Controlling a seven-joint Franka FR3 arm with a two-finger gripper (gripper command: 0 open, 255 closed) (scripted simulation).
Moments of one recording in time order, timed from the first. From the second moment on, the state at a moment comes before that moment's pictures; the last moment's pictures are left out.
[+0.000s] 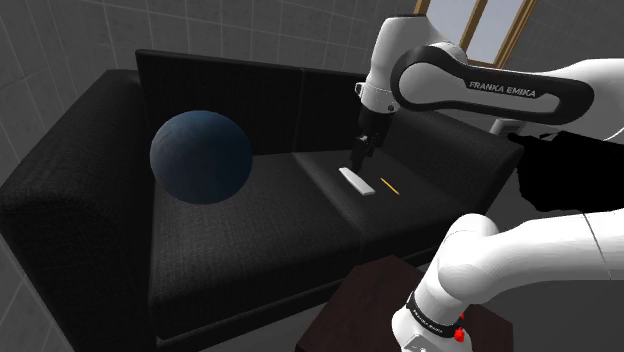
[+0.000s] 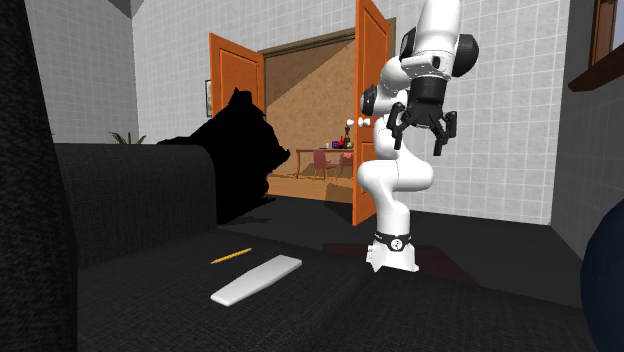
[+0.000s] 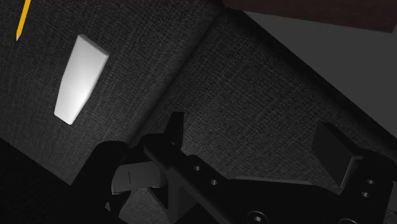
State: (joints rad) arm -0.02 -0.83 0.04 -2.44 -0.12 1.67 -0.07
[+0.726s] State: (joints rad) arm -0.12 -0.60 -0.10 -2.42 -0.17 1.87 -0.09
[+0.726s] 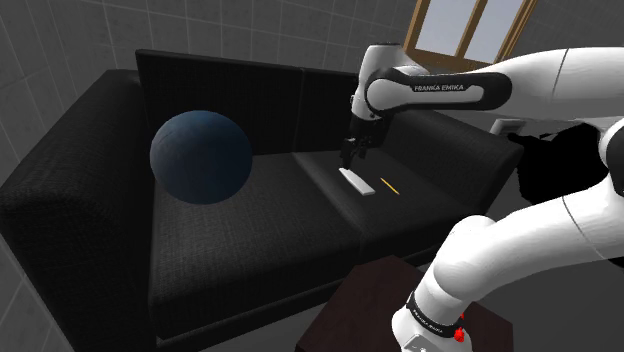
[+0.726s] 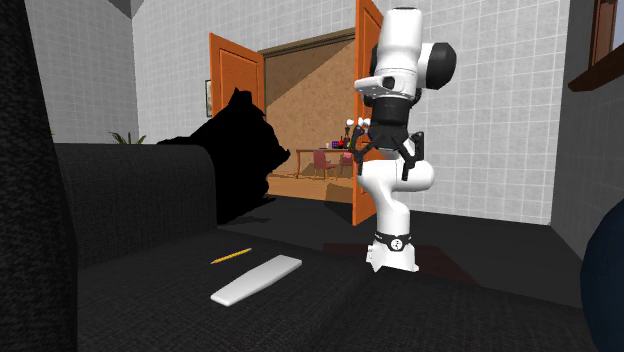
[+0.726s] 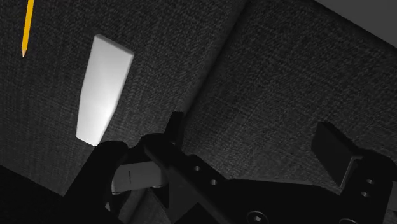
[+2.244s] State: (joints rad) arm -0.30 0.13 -0.39 -2.10 0.04 2.22 -0.24
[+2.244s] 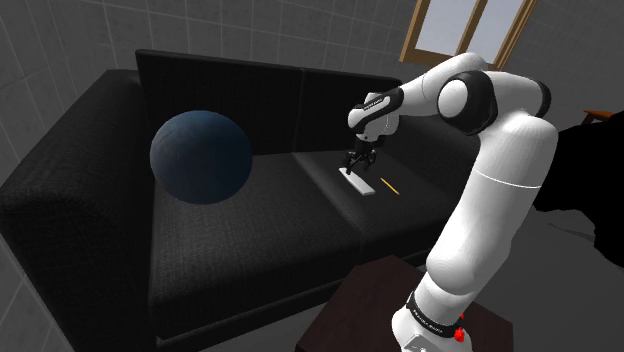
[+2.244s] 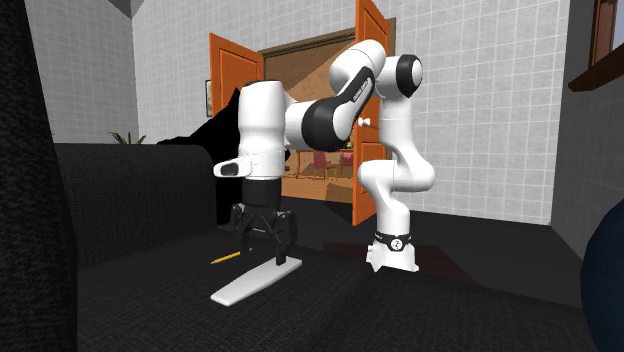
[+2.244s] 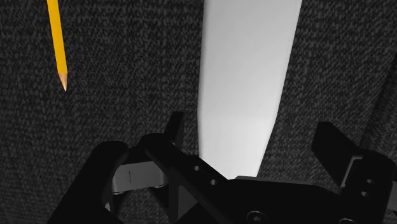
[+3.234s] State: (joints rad) arm -0.31 0.20 -0.39 -2.12 0.08 2.31 -0.27
